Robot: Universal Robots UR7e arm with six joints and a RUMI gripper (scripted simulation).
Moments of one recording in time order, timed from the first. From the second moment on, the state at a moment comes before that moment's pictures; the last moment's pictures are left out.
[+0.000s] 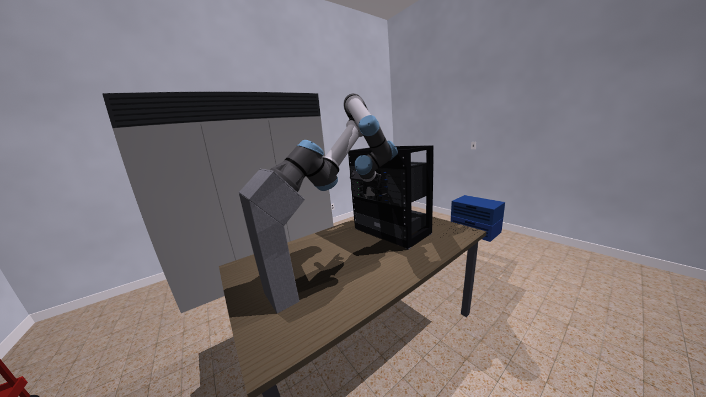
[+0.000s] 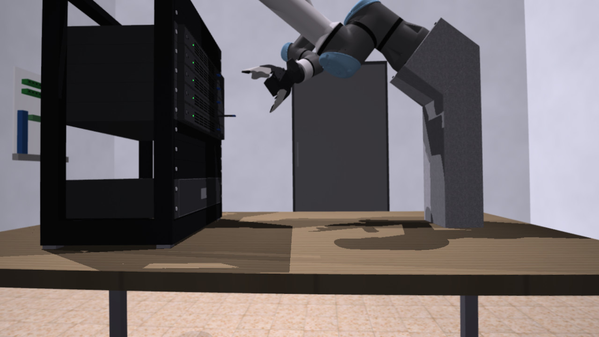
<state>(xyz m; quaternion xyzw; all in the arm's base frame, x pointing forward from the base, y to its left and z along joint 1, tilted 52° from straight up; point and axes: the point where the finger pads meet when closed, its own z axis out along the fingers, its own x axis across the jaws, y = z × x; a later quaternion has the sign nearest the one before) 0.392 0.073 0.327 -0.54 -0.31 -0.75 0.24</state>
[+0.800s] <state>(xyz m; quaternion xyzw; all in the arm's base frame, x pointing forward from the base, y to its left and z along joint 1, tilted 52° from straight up) 0.393 0.073 0.328 -0.54 -0.31 -0.74 0.24</state>
